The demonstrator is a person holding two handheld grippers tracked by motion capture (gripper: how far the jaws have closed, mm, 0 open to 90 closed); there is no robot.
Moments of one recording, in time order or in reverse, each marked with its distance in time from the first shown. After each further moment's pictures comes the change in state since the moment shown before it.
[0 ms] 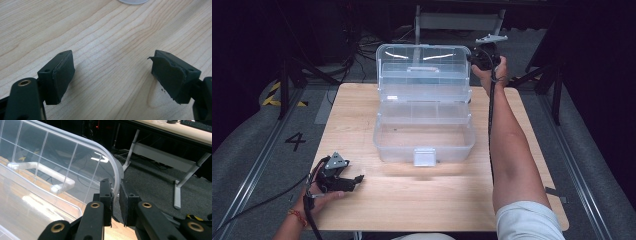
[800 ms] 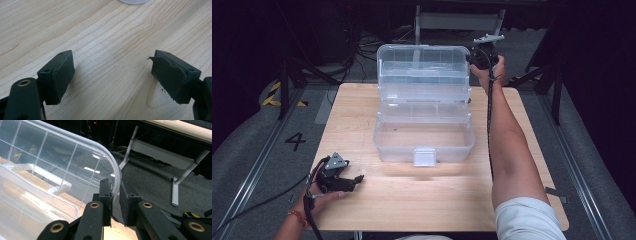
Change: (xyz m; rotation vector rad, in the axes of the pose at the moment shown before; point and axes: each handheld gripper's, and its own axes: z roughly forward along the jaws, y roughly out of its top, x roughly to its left) left arm 0.000 0.000 -0.001 0.007 0.000 0.004; right arm -0.002 0.000 0.013 0.028 -0.014 -0.008
